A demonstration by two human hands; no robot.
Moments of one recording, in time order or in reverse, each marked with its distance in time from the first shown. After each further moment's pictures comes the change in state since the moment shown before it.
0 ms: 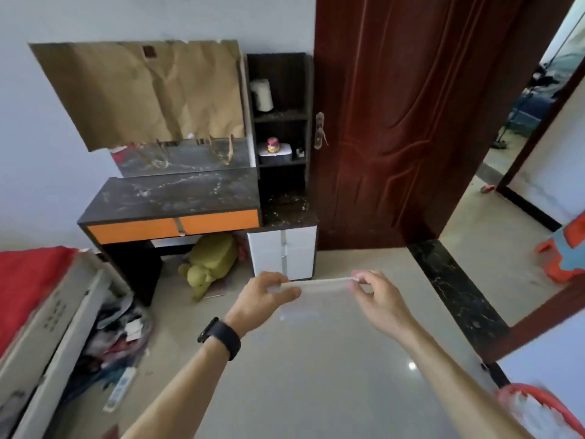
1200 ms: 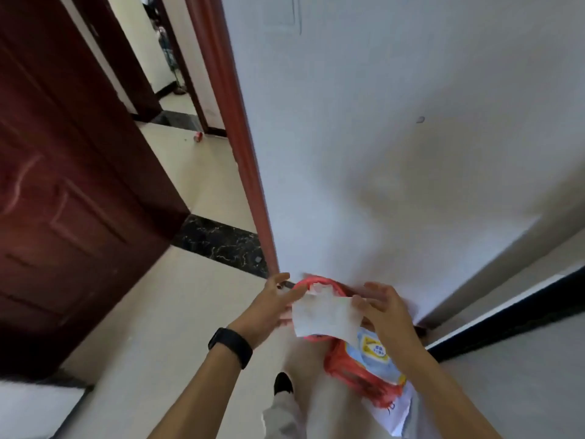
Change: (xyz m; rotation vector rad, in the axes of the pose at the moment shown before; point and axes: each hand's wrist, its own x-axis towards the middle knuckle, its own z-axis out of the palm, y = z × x) left_hand 0.060 0.295 0.633 -0.079 -1.116 -0.186; right_hand -0.247 0.394 -0.371 0.850 1.039 0.770
